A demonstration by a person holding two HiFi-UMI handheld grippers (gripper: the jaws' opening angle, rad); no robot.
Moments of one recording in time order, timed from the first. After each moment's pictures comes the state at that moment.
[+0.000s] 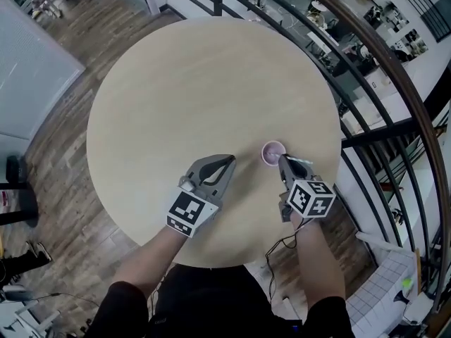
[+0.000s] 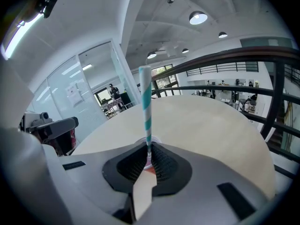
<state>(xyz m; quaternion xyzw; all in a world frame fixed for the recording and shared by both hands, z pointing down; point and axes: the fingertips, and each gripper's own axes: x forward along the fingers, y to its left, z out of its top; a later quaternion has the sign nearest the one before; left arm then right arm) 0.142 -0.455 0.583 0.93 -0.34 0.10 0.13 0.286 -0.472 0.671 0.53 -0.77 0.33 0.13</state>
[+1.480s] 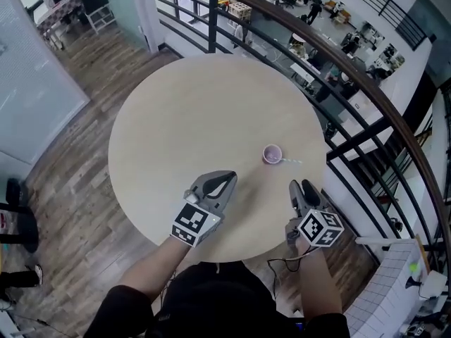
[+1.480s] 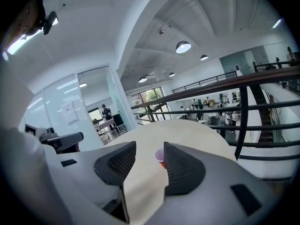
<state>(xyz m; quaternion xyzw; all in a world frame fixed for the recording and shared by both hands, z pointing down) 0.097 -0.366 0.491 0.95 -0.31 0.08 0.08 0.288 -0.345 0.539 0.62 -0.73 0.27 0.02</state>
